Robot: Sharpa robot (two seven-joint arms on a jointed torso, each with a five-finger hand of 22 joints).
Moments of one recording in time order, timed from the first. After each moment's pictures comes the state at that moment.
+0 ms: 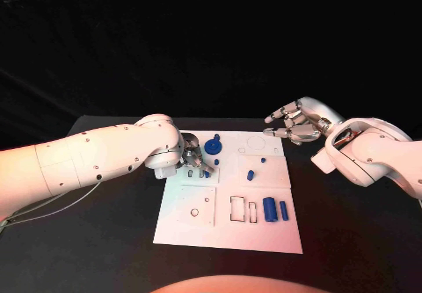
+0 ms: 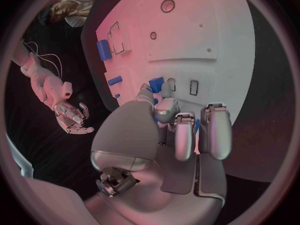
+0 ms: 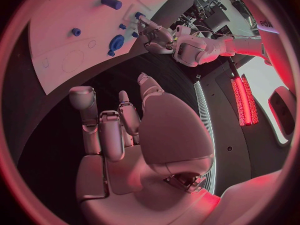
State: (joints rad) left arm 1.30 -0.68 -0.06 1.47 -0.95 0.13 -0.70; left_hand 1.29 0.02 -0.06 0.28 0.05 1.06 0.06 0.32 0.53 1.34 -0.01 1.12 1.10 1.46 -0.07 1.57 1.31 0.05 1.46 0.02 1.45 1.31; right arm 1.36 -0.94 -0.13 1.65 -0.92 -0.41 -0.01; right_hand 1.37 -0.10 0.04 0.18 0.31 0.95 0.16 0.12 0.19 1.30 0.08 1.34 1.26 1.46 0.01 1.48 1.31 0.12 1.21 0.12 0.99 1.08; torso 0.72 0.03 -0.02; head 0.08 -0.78
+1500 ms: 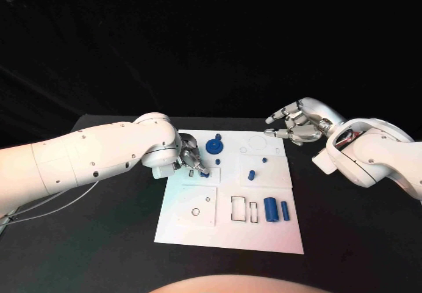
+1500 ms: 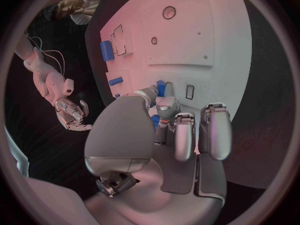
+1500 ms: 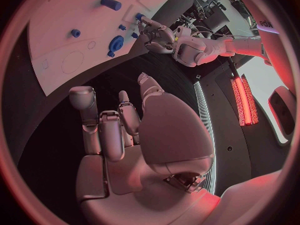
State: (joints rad) left arm 1.30 -0.70 -0.06 1.47 -0.89 0.15 -0.70; left_hand 1.35 -0.12 0.46 0.22 0.05 1.03 0.07 0.27 0.58 1.32 -0.01 1.07 1.08 1.47 -0.07 1.57 1.31 0.05 1.46 0.02 1.46 1.31; right arm 1.36 -0.94 -0.13 1.65 -0.92 -0.41 -0.01; right_hand 1.37 -0.10 0.03 0.19 0.31 0.95 0.16 0.12 0.19 1.30 0.08 1.34 1.26 1.46 0.01 1.48 1.31 0.12 1.21 0.12 0.99 1.08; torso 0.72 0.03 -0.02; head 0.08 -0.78
